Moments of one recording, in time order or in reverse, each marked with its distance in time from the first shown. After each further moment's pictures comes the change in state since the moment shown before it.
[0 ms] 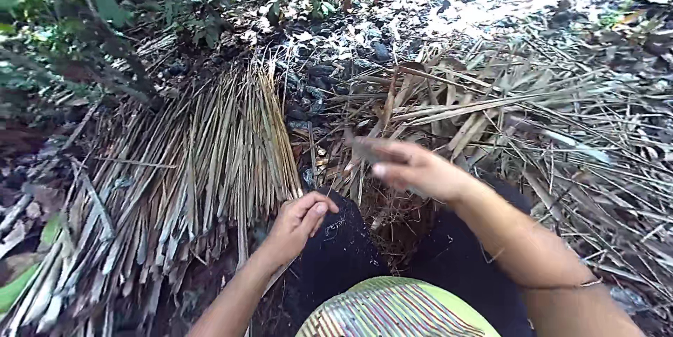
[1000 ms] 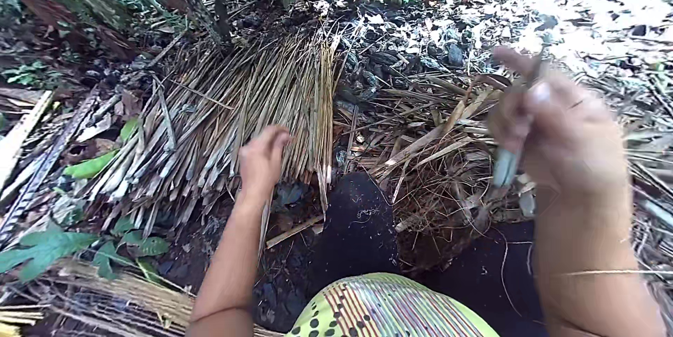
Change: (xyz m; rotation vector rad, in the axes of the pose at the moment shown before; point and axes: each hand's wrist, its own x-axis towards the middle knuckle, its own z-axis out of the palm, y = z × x) left_hand -0.034 -0.004 -0.095 0.786 0.668 -0.278; right_hand 0.038 -0.039 -0.027 0.031 0.272 -0.184
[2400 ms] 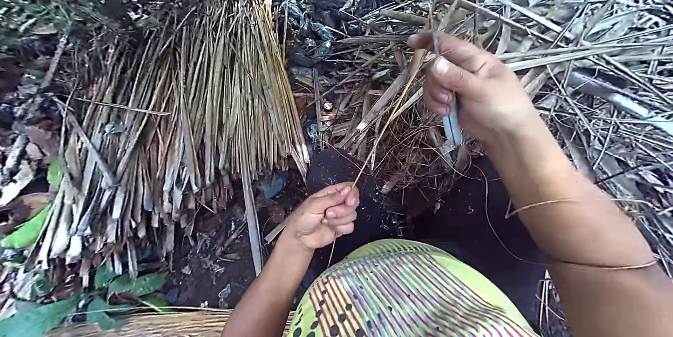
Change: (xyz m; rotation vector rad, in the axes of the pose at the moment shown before) left_hand -0.070 0.064 0.082 -1.812 -1.252 -0.797; right_hand -0.011 0.064 -0.004 0.132 0.039 0.219
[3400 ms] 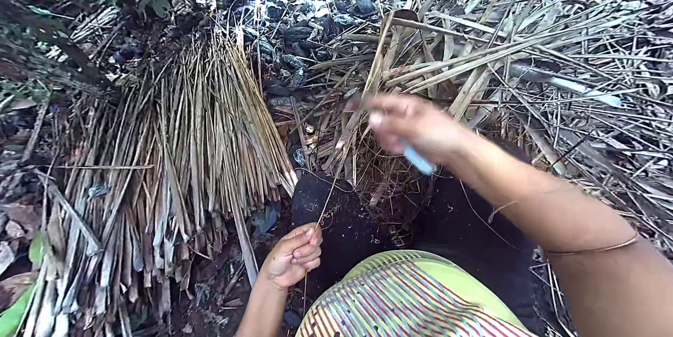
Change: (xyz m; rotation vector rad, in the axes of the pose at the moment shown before) left_hand -0.033 -0.006 -0.047 0.051 0.102 -0.067; right_hand -0.026 0.007 0.002 0.098 -0.104 0.242
